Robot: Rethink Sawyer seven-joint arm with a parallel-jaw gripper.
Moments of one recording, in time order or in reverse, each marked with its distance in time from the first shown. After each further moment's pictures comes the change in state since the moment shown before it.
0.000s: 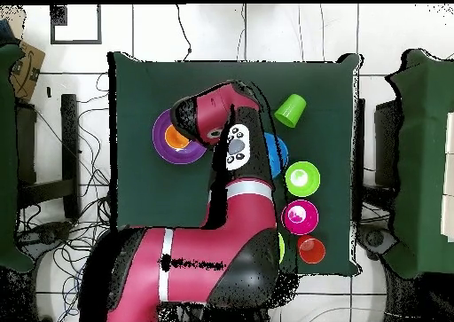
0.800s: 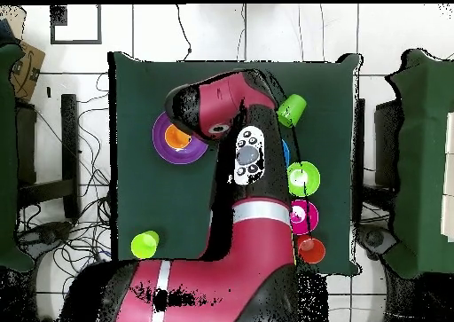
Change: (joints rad) arm -0.025 -0.223 0.000 0.134 0.074 -0.005 0.000
